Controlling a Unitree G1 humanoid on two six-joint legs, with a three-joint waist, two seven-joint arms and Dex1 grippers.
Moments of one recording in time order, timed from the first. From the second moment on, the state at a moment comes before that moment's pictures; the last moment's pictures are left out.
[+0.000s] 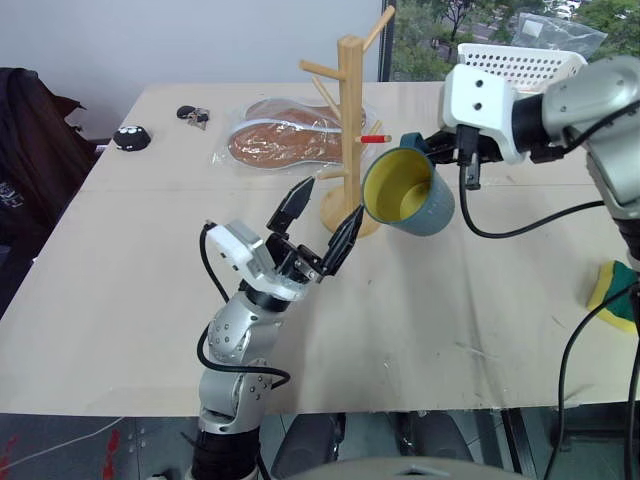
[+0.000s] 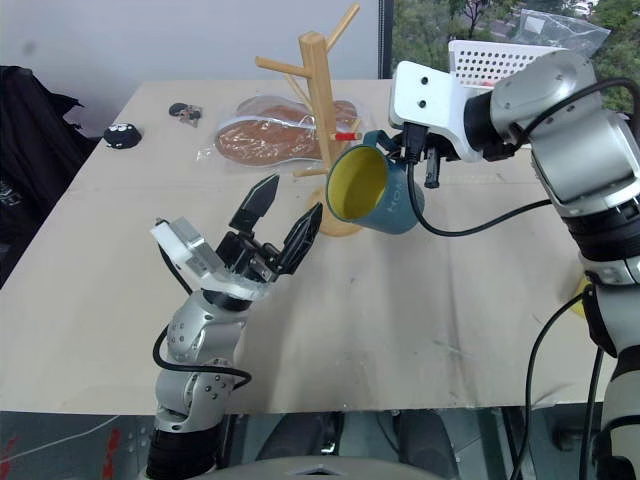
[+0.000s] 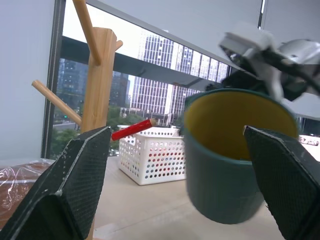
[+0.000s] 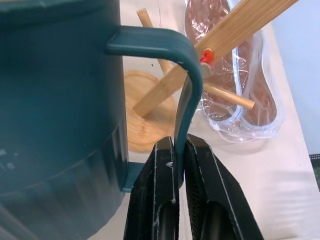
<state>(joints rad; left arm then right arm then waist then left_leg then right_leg) -0.03 0.09 -0.05 -0.48 -0.45 -0.05 -0.56 -1.21 -0.80 0.43 0.04 0.10 0.55 1.21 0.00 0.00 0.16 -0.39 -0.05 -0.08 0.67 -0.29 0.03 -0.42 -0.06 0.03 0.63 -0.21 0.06</state>
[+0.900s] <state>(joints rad) 0.02 0.12 -0.05 -0.48 -0.47 -0.11 -0.56 -1.38 -0.59 0.37 0.39 -0.07 0.42 1.17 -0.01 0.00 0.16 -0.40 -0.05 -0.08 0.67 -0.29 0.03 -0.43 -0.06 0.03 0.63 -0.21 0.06</state>
